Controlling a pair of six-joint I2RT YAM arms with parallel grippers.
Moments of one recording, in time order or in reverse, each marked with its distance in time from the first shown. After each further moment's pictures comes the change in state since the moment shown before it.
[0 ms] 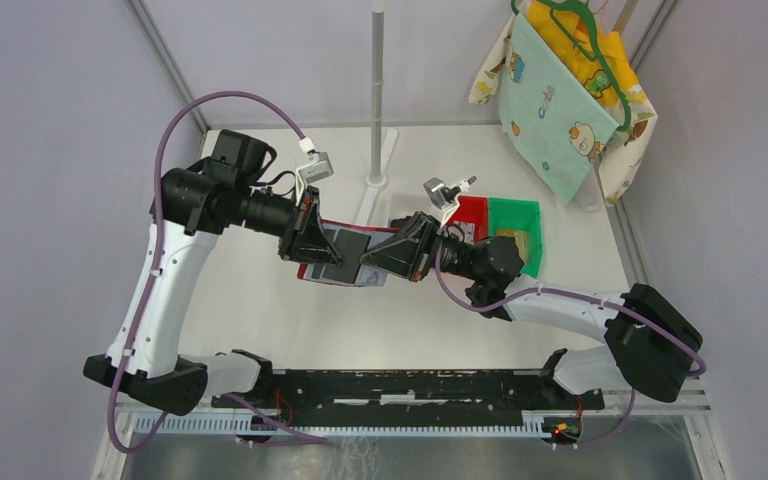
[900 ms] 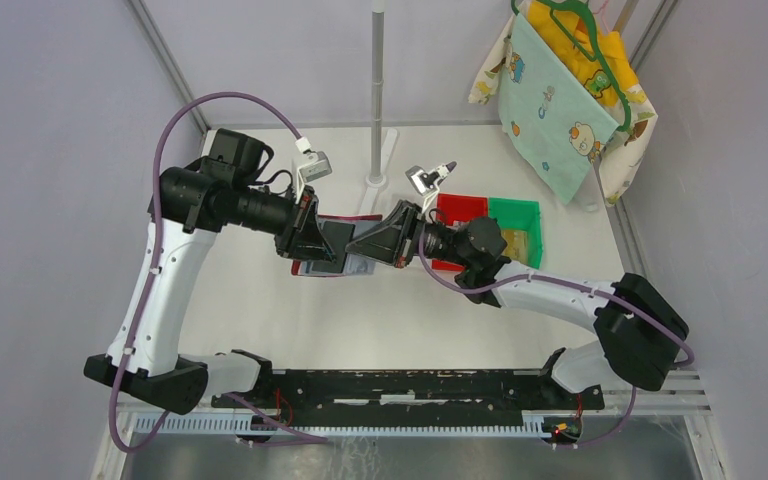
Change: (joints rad) left arm 0.010 0.006 0.000 -0.010 -0.110 -0.027; right arm -0.005 0.072 0.134 -0.166 -0.028 -0.029
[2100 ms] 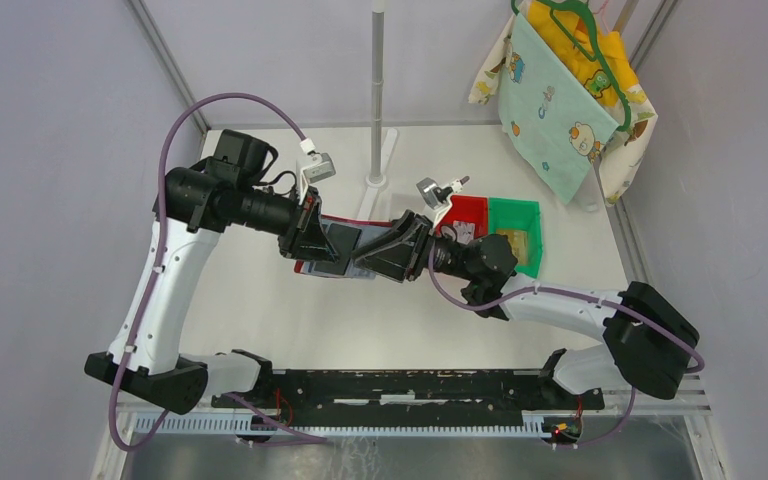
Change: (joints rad) left arm -0.008 0.001 -0.022 0.022 0.002 -0.001; right arm 0.034 -0.058 -0.103 0.125 0.051 -0.011
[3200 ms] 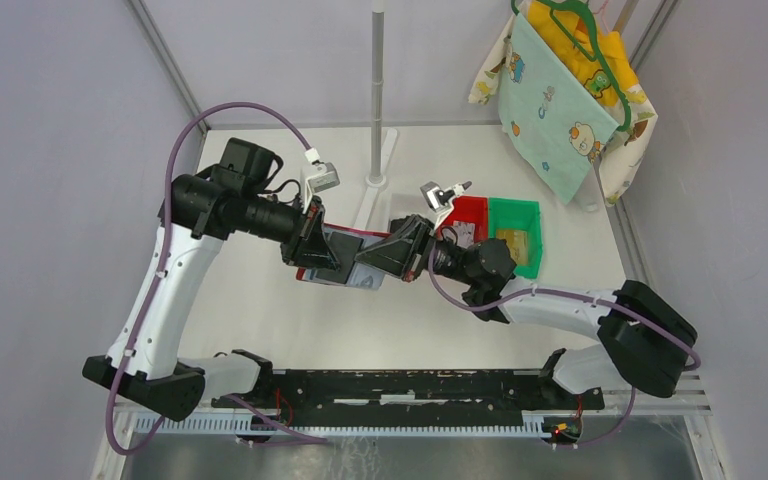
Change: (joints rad) left arm -0.014 -0.034 -0.068 0.023 -0.018 -0.002; right arm 0.000 0.015 -0.041 0.023 0.050 0.026
